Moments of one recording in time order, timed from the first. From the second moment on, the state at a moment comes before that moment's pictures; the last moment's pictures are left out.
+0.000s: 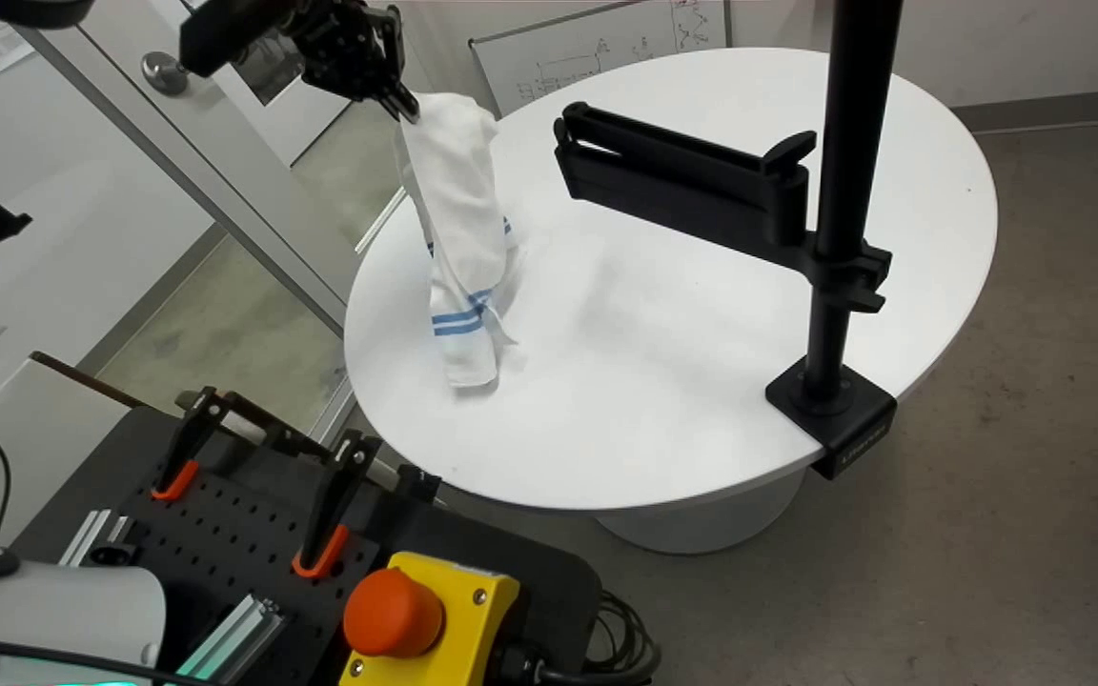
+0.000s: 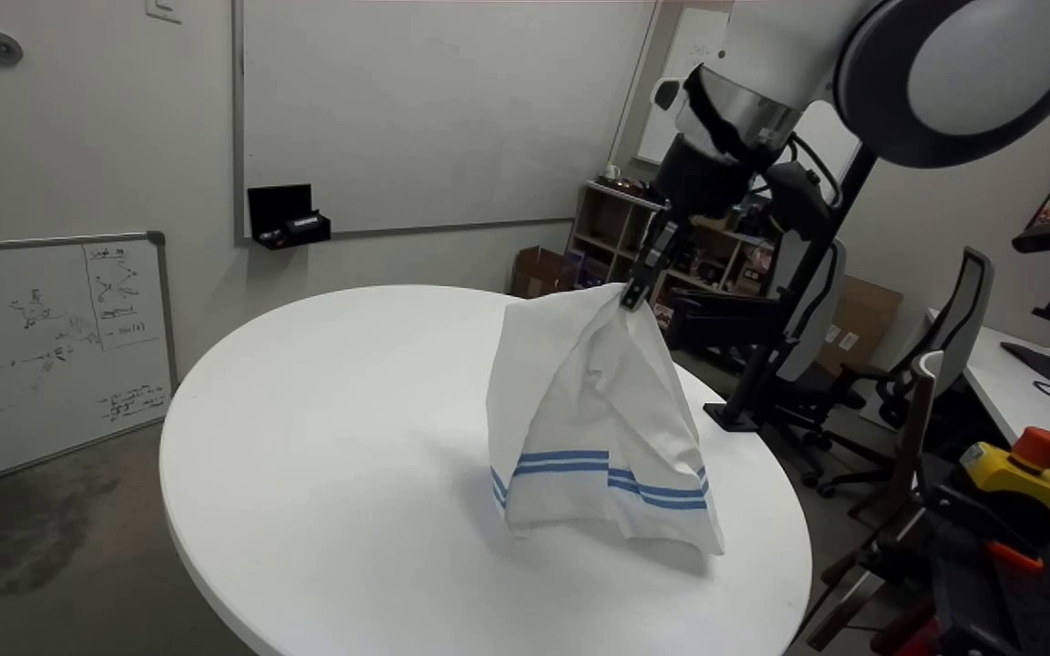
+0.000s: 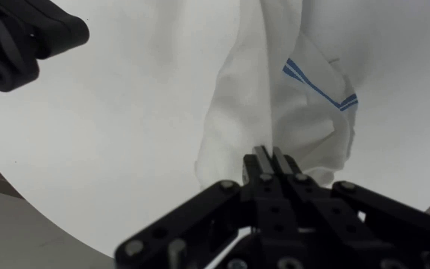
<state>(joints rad) 0.09 0.19 -0.10 -2.43 -0.38 2.83 0.09</state>
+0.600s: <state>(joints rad) -0.02 -0.17 -0.09 -2.64 -0.41 2.82 0.09</state>
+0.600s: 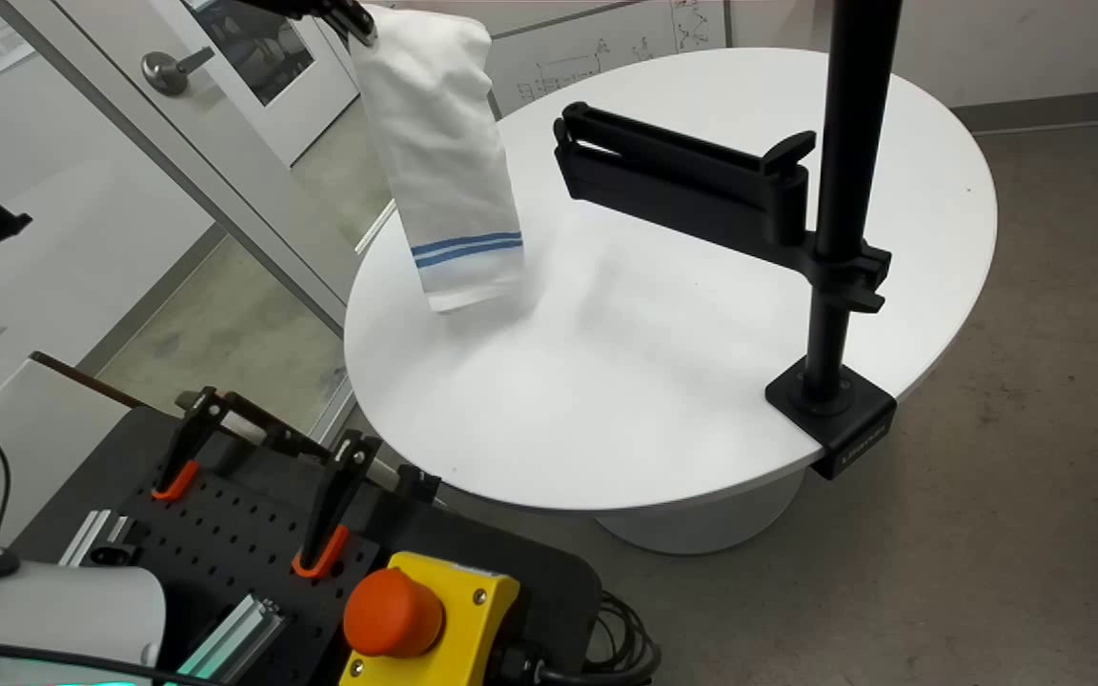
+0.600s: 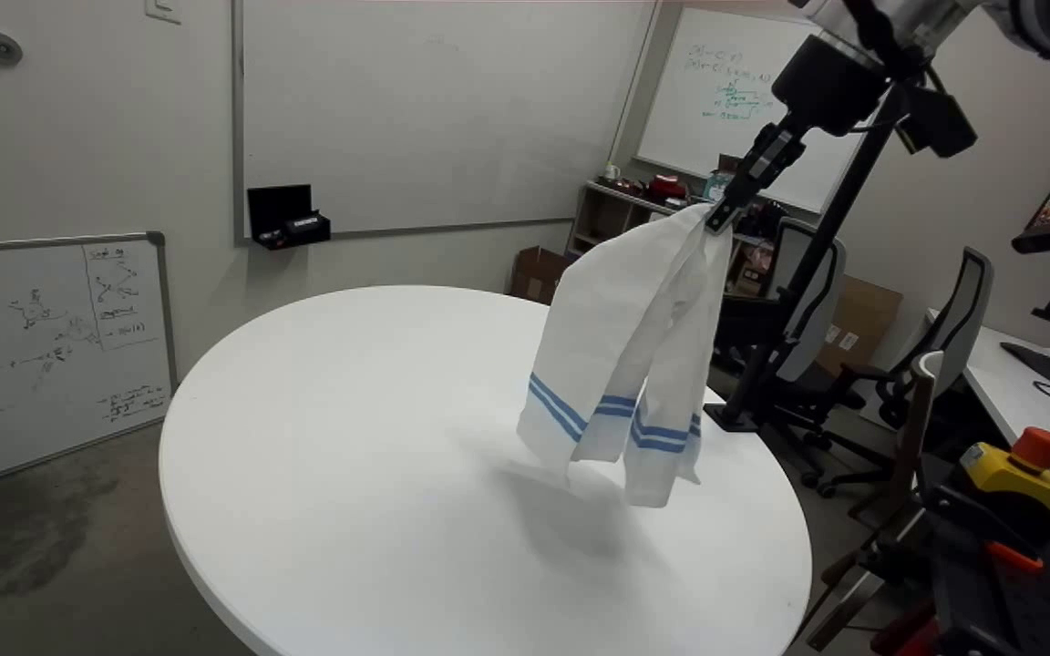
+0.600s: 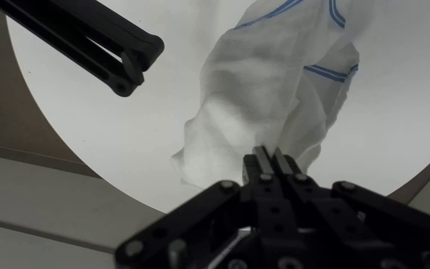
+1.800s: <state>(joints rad) -0.29 -0.58 0.00 -2.72 -0.37 2.61 0.09</state>
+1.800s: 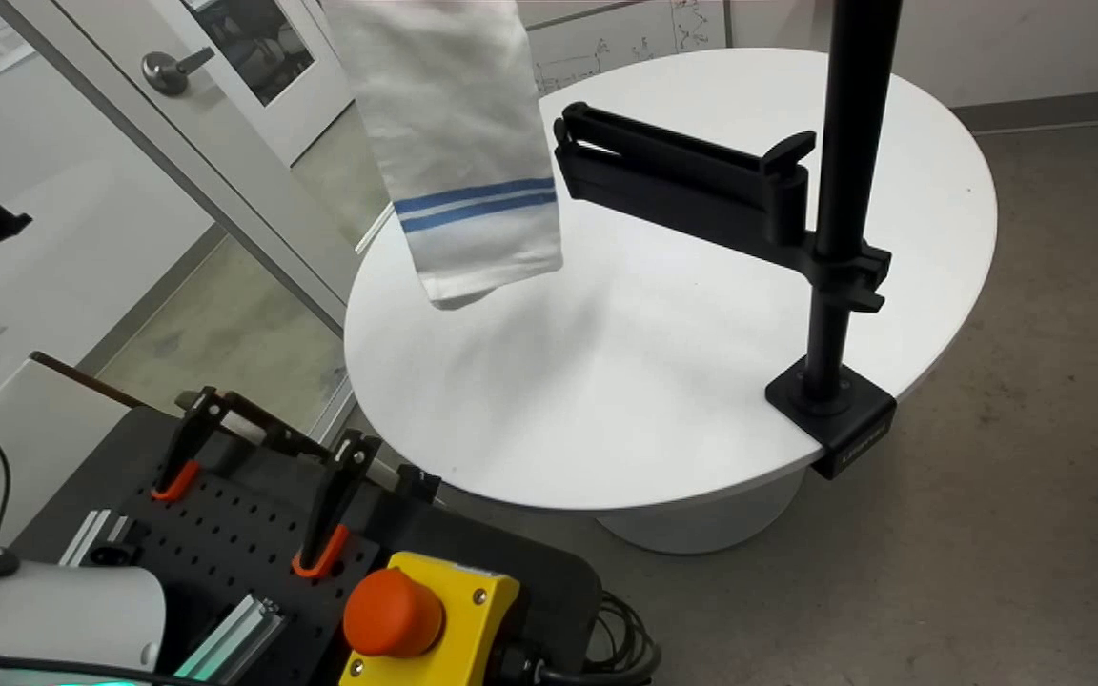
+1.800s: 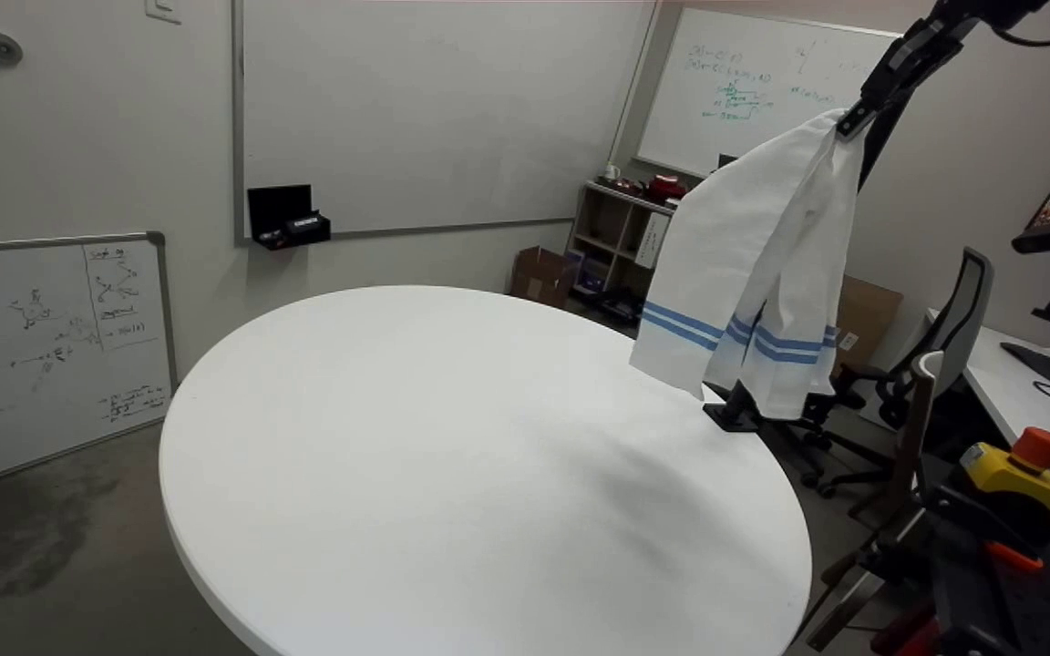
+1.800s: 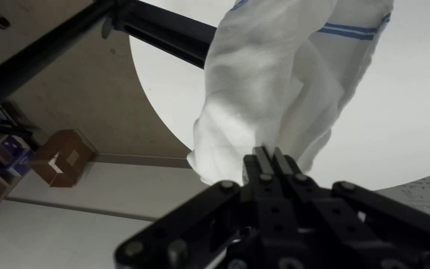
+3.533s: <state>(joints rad) -0.28 0.12 -0.12 -2.05 -0.56 2.20 0.58</state>
